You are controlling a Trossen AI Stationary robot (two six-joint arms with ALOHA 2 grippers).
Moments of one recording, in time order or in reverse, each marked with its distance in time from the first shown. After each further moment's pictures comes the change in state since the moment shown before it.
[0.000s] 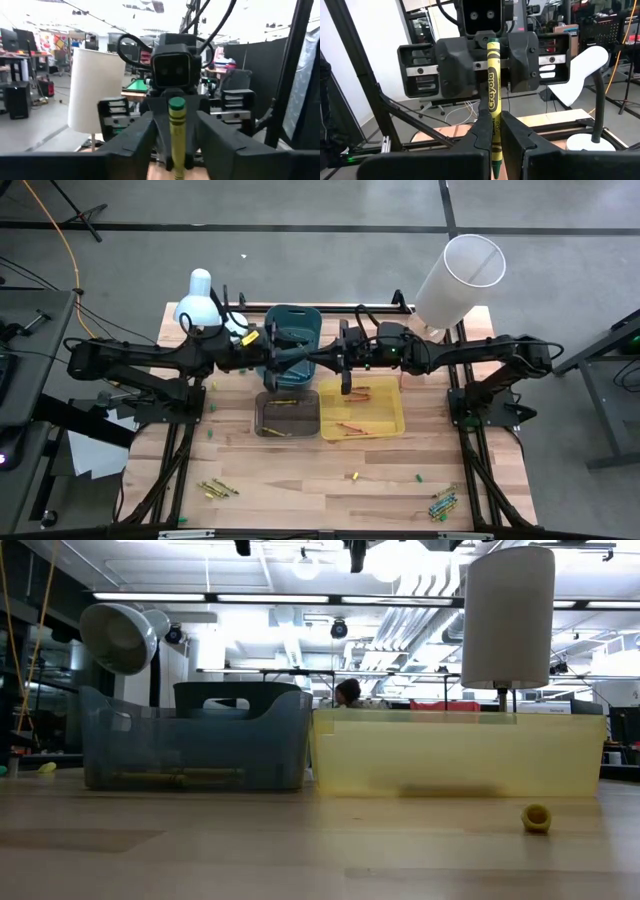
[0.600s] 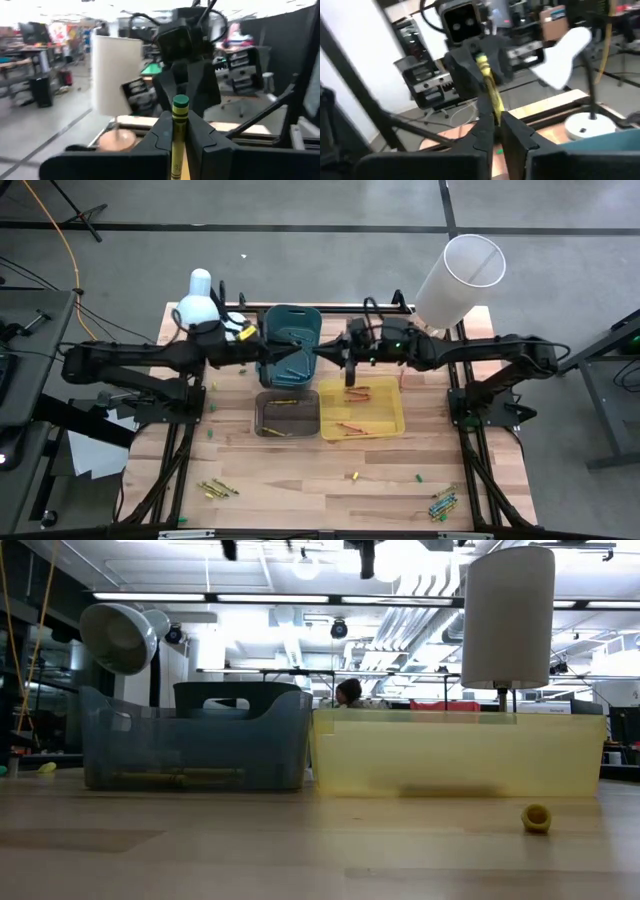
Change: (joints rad) left arm 0.046 -0.100 -0.001 -0.204 -0.008 0.072; right arm -0.035 -0.059 0.001 -0.100 0.025 0.166
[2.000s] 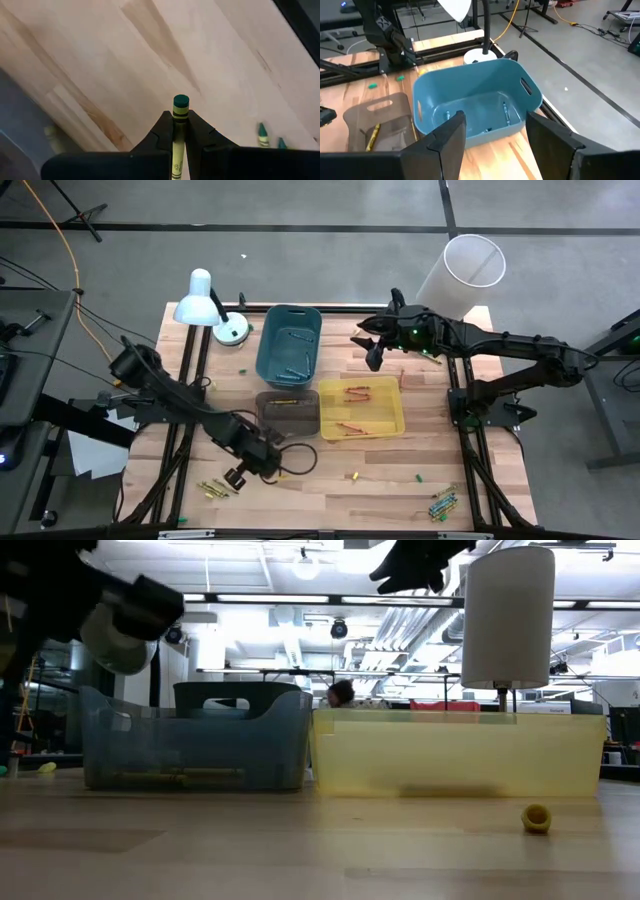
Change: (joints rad) left arm -0.654 0.589 0.252 -0.989 0.133 0.112; right arm -0.095 -0.226 0.000 -0.645 0.262 -0.245
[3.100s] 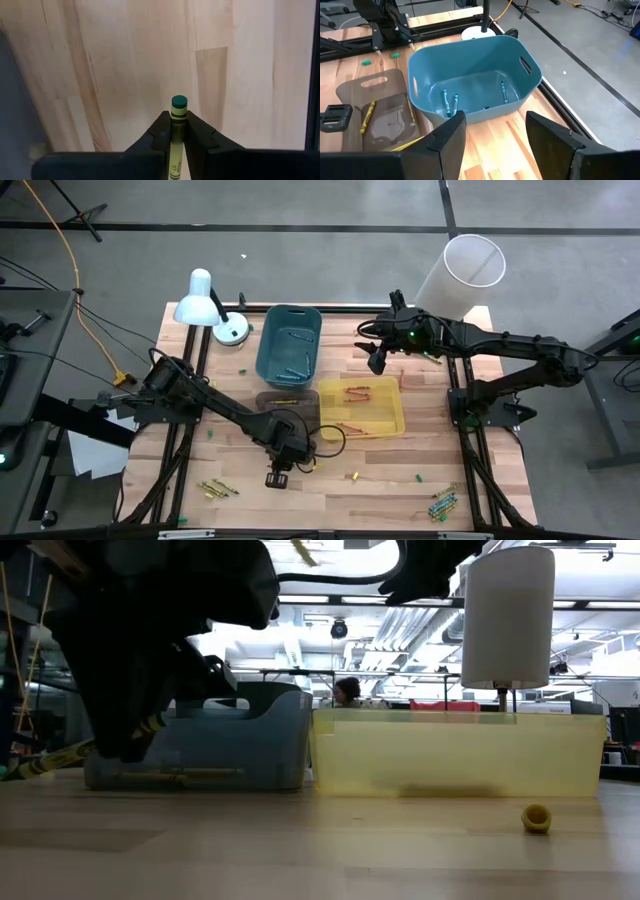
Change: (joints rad) left arm 0.139 0.271 0.199 0.008 0.103 -0.411; right arm 0.000 0.000 0.000 -0.103 0.000 0.000
